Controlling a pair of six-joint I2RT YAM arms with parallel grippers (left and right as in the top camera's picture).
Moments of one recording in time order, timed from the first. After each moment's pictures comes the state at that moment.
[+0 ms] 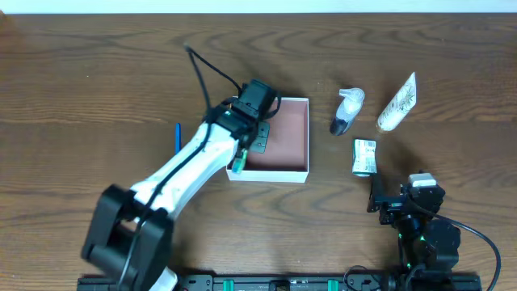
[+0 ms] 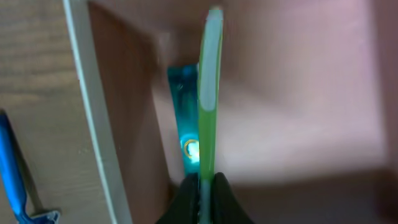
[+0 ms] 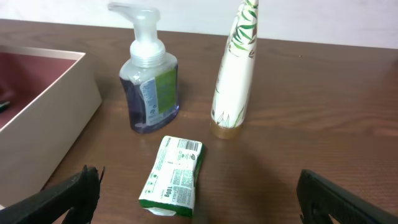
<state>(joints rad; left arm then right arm) -0.56 1.75 1.24 -0.74 -0.16 -0.31 -0.01 0.01 0.12 -0.39 -0.06 -0.03</state>
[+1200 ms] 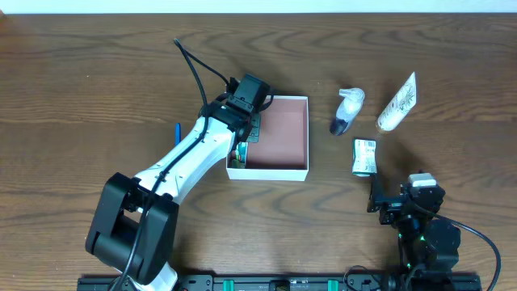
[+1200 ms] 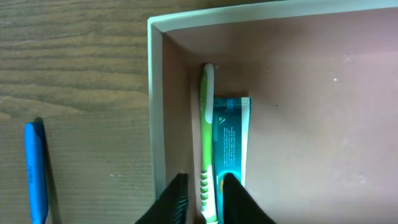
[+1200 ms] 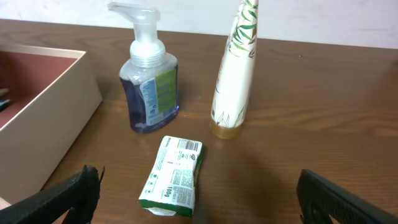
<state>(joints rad) -0.51 1.78 1.24 -0.66 -0.24 -0.37 -0.01 0.01 0.12 -0.39 -0.06 -0.03</state>
